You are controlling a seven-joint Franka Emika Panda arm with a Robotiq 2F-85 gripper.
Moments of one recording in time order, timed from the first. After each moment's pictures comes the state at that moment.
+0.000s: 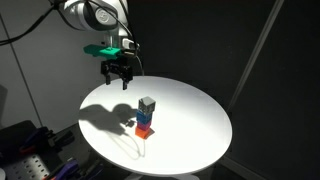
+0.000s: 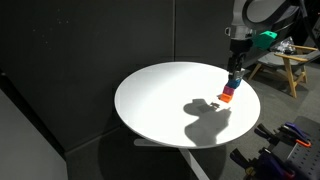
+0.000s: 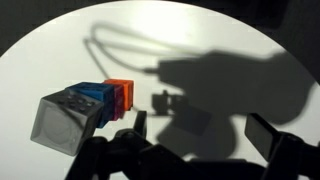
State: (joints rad) arm -0.03 -0.10 -0.05 -2.42 -0.11 2.24 -0.17
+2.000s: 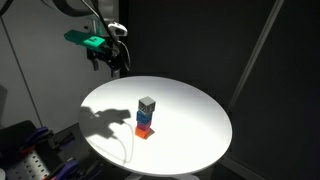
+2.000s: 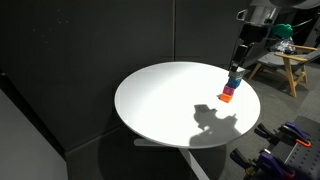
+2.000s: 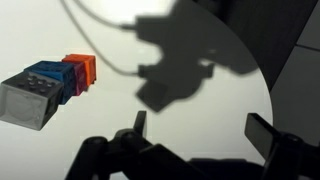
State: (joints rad) arm 0.04 -0.35 -0.08 -2.57 0.11 2.28 -0.32
